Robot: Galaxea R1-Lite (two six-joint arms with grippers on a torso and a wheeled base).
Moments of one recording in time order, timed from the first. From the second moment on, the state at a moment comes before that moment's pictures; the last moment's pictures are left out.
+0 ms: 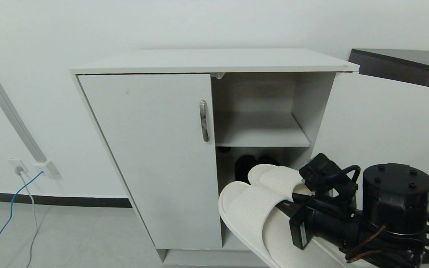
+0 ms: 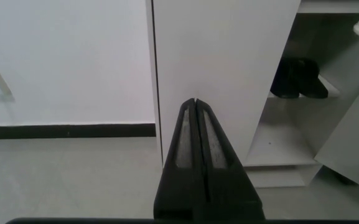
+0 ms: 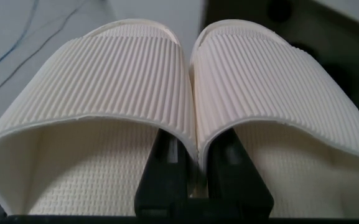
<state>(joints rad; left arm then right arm) 0.00 0.00 0.00 0.00 -0.02 -0.01 0.85 1.62 -0.55 -0.83 -0.14 -0.02</state>
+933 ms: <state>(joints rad) 0.00 0.00 0.00 0.00 -0.02 0.00 0.99 1.81 -1.04 -0.43 -0.80 0.24</state>
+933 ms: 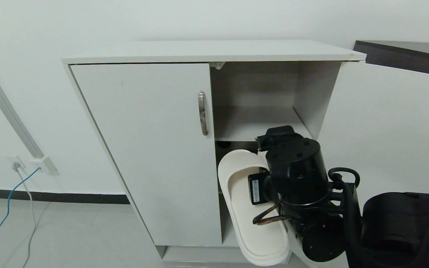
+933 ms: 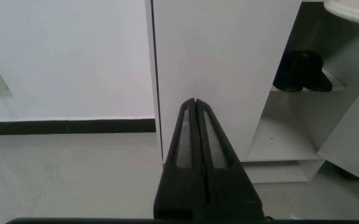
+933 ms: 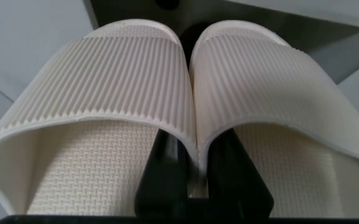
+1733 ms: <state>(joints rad) 0.00 0.00 0.00 0.00 -0.02 0.00 0.90 1.86 -1.18 -0.38 -0.83 0.20</state>
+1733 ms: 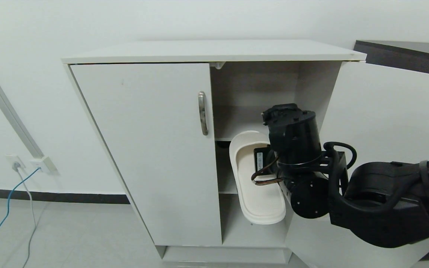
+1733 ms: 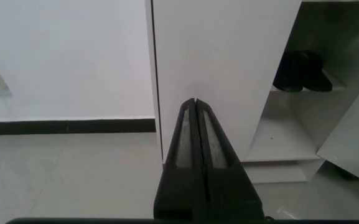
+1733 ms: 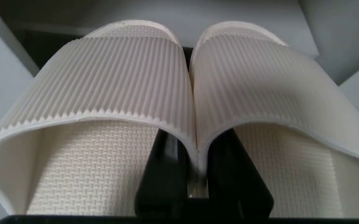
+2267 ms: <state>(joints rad) 0.00 0.00 0.00 0.00 -0.02 0.00 0.89 1.88 -1.21 -0.38 -0.83 0.19</state>
